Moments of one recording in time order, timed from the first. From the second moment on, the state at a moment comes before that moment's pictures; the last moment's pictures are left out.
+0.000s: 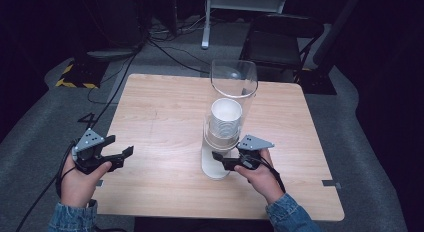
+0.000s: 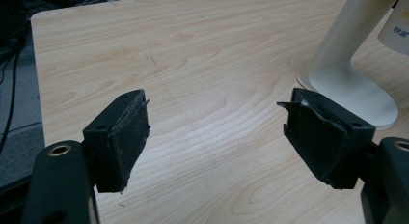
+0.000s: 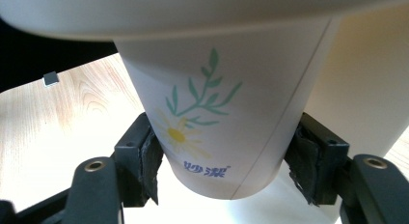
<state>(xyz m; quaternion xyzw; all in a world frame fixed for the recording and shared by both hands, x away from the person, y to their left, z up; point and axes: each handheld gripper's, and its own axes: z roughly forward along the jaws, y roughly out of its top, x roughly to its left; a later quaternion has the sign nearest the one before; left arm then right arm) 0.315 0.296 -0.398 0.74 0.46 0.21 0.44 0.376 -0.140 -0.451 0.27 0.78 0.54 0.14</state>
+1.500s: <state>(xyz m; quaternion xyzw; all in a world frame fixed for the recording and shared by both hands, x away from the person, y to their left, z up) 0.327 0.292 -0.401 0.75 0.45 0.20 0.44 0.363 -0.157 -0.483 0.28 0.85 0.44 0.13</state>
